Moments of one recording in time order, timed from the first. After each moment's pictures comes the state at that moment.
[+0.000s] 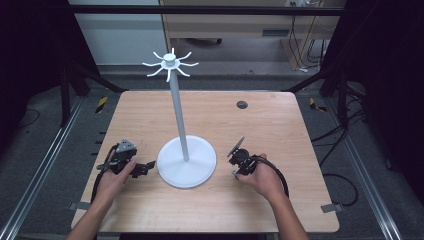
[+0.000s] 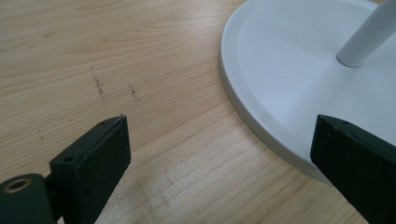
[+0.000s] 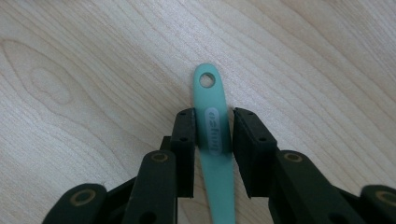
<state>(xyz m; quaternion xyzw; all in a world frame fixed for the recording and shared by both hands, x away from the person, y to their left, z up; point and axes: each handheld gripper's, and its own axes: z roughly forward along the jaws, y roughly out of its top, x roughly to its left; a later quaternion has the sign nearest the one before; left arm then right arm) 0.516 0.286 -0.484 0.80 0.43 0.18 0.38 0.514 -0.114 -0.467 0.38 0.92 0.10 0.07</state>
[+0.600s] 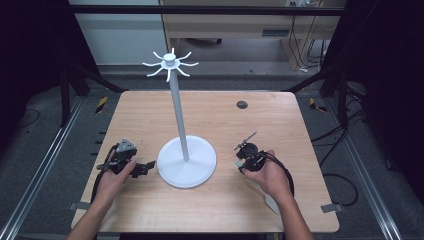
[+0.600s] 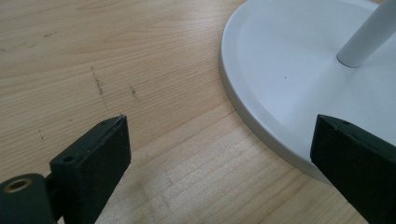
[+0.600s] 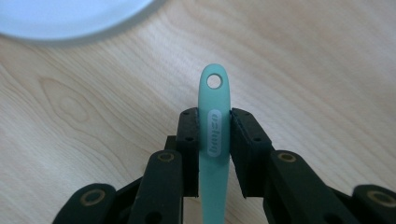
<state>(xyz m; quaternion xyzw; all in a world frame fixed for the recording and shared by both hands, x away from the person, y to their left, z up) 0.516 0.286 -0.484 0.80 0.43 0.18 0.38 0.507 -0.135 -0.434 0.41 0.89 0.18 0.10</state>
